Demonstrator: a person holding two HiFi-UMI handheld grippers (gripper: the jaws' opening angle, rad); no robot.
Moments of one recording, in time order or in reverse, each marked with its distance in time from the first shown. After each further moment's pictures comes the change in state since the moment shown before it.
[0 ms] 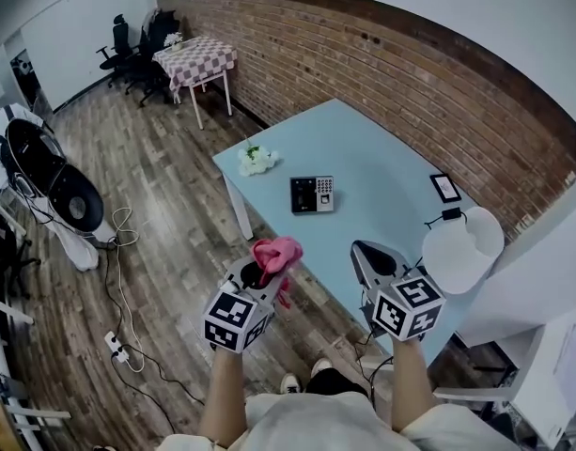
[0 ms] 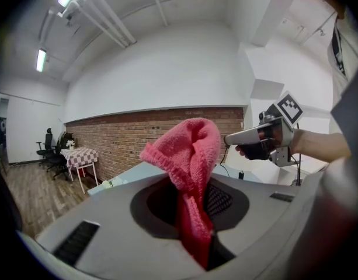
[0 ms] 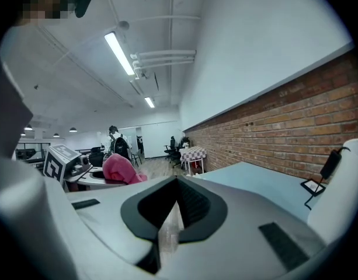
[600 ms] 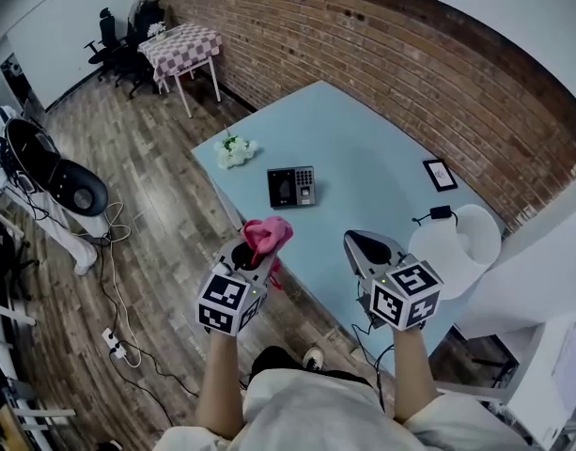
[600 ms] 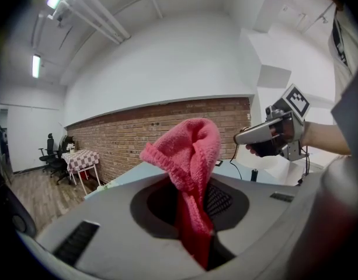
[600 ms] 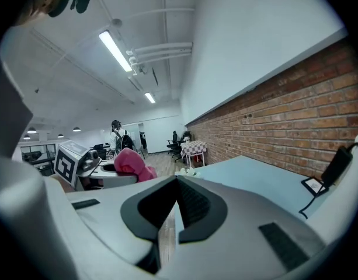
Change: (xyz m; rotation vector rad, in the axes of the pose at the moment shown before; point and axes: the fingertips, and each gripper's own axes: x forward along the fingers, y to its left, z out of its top) left arm 0.093 0.001 0.004 0.045 0.045 0.033; right arm 0.011 -0.080 -0.013 0.010 0.068 0.040
